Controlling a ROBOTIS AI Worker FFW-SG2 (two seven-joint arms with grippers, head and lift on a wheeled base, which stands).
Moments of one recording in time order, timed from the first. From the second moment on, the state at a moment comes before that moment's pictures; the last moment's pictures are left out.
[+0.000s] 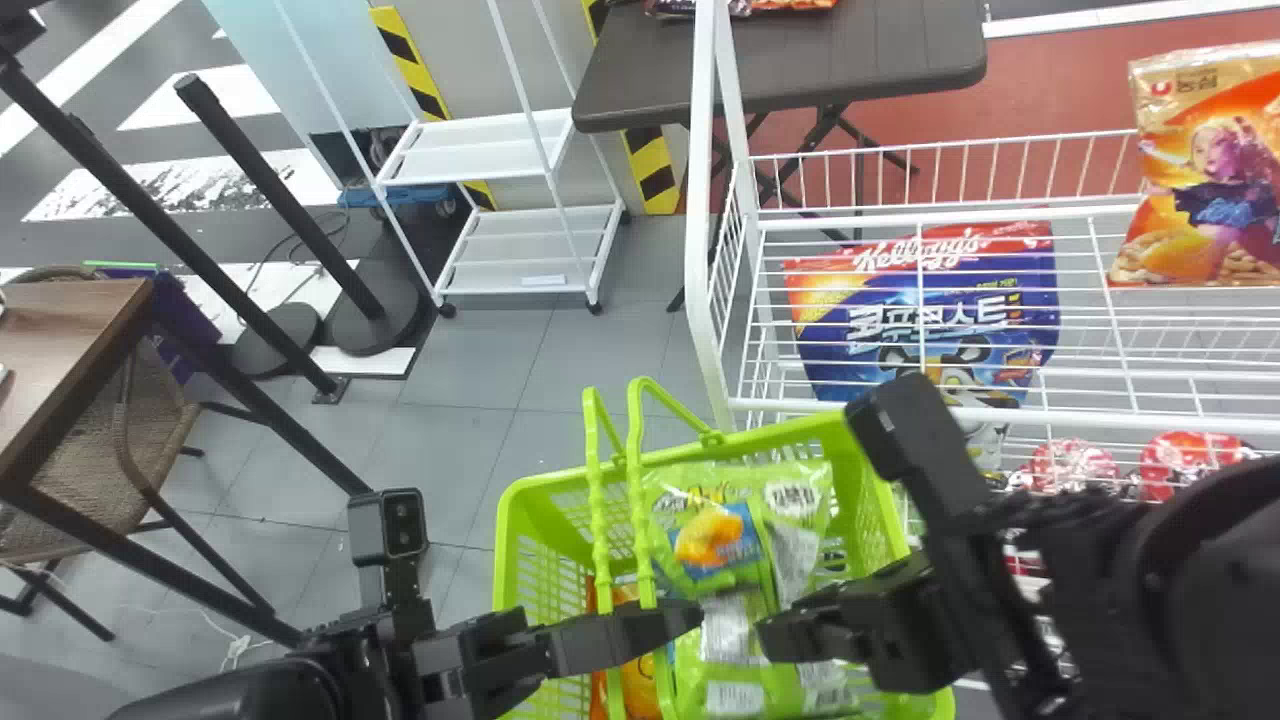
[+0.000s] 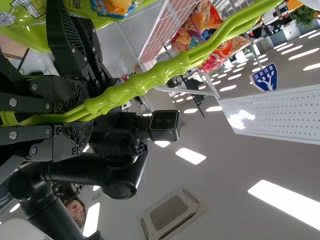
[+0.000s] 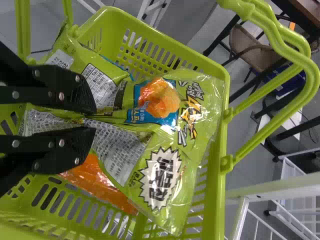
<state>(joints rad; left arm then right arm) 0.47 0.21 0.42 -1.97 0.52 1.08 -1.57 0.01 -0.05 0.45 -2.12 -0.45 1.56 0.17</state>
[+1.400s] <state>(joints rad) 0.48 0.22 0.42 -1.97 0.53 1.07 -1.57 -0.39 -0.08 -0.08 -1.40 -0.02 0.70 0.26</state>
